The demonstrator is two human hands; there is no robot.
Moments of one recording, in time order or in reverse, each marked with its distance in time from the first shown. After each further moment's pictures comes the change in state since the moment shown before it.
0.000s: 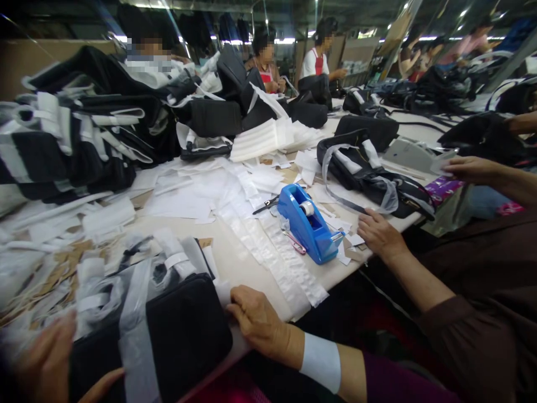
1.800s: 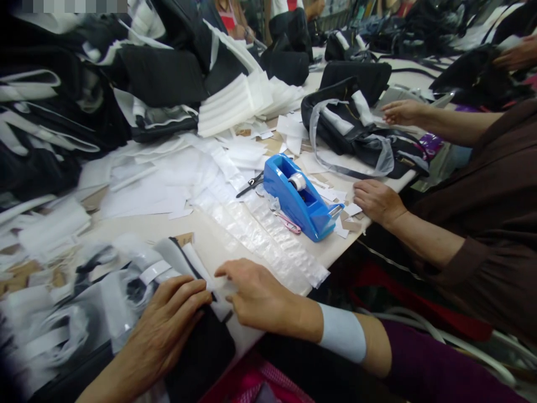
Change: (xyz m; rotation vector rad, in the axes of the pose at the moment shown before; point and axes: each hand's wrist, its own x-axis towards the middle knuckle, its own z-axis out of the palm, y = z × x) left_hand 0.109 0.109 0.055 -0.180 -0.473 0.688; right_hand 0.020 -0.014 -0.026 -0.082 -0.002 0.001
